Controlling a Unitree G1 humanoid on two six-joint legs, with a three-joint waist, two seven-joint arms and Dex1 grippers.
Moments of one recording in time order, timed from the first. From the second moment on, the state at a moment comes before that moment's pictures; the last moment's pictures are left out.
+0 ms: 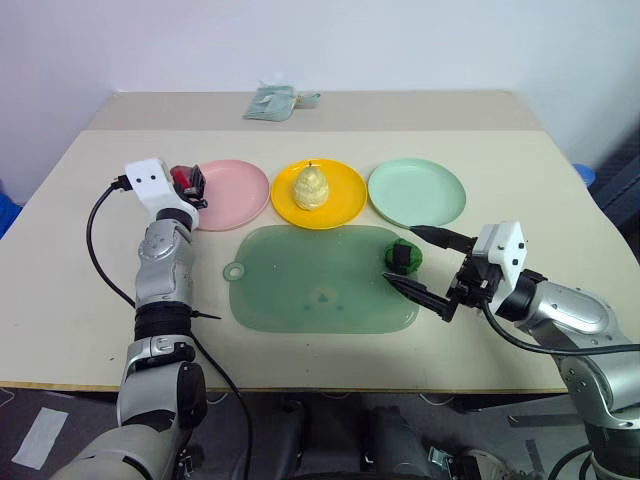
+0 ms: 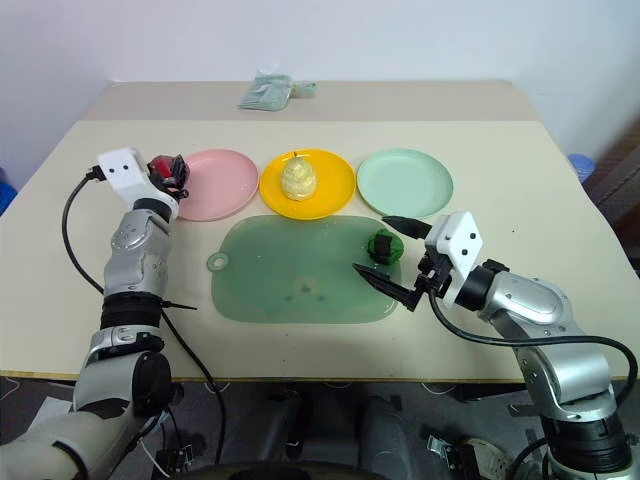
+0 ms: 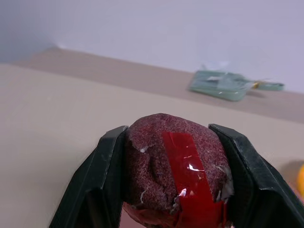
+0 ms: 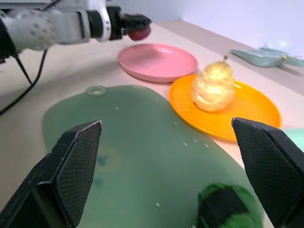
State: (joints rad) left arm -0.68 0.25 0.35 0.54 -0.23 0.04 -0.07; right arm -0.08 -0.67 -0.13 -0.52 0.55 0.41 0.77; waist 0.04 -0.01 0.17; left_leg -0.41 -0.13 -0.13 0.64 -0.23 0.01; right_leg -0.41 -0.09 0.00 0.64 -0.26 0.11
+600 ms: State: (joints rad) left arm -0.32 0.37 0.28 0.04 -0.59 0.29 -0.61; right arm -0.14 -0.61 -0.02 -0.30 0.40 0.32 0.78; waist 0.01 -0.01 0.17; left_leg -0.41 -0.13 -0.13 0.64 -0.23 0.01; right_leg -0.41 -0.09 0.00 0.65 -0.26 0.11
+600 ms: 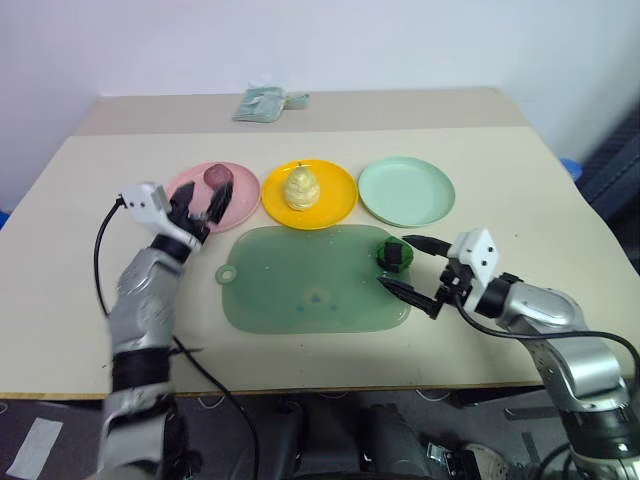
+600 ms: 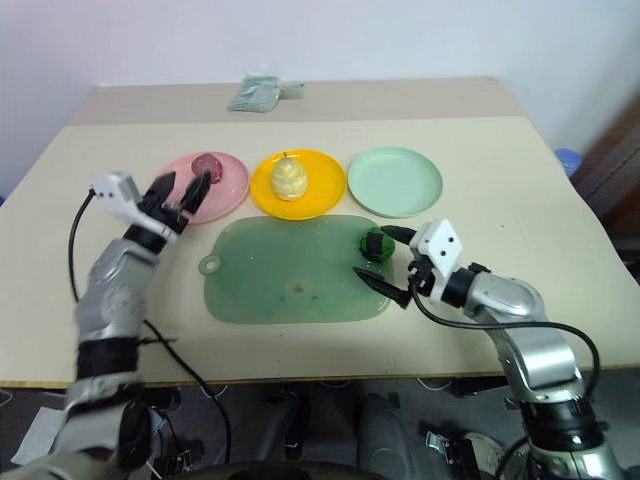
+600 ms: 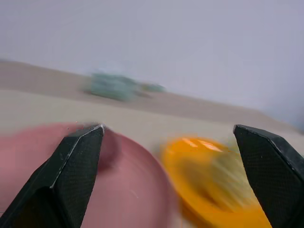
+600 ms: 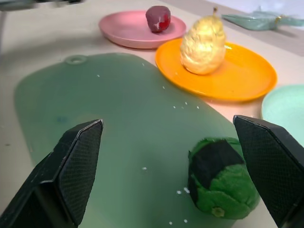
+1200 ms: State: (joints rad) left arm -0.03 0.74 0.19 -0.24 -0.67 0.34 -1.27; right arm -0.29 -0.51 0.07 -0.05 0.25 0.23 0.77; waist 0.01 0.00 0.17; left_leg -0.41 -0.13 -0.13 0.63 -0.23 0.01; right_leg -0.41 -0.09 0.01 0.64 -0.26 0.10
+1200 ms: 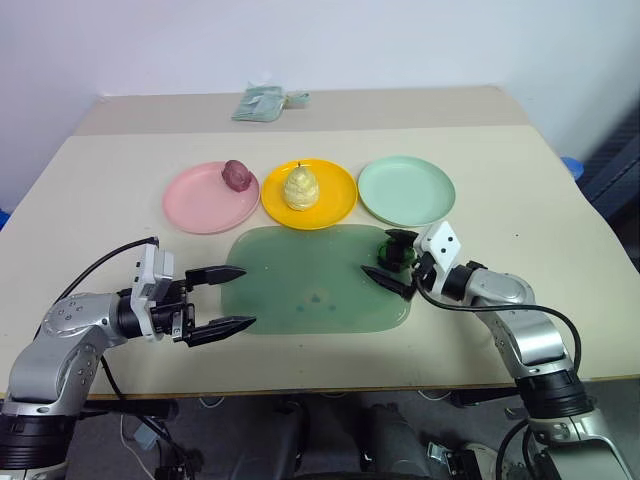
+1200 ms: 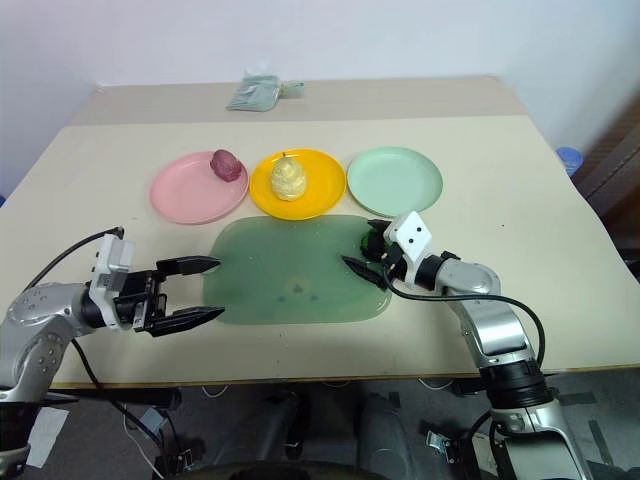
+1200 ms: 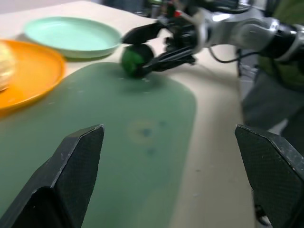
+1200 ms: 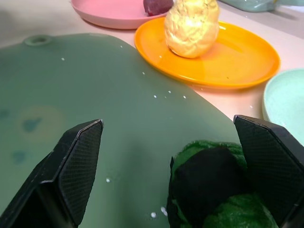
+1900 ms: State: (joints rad) left arm 0.03 0.70 0.17 -0.30 -0.61 0.22 -1.24; right arm -0.32 -0.48 0.06 0.01 0.22 0.20 0.75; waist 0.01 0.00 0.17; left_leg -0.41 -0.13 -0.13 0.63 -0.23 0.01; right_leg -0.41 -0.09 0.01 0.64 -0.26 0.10
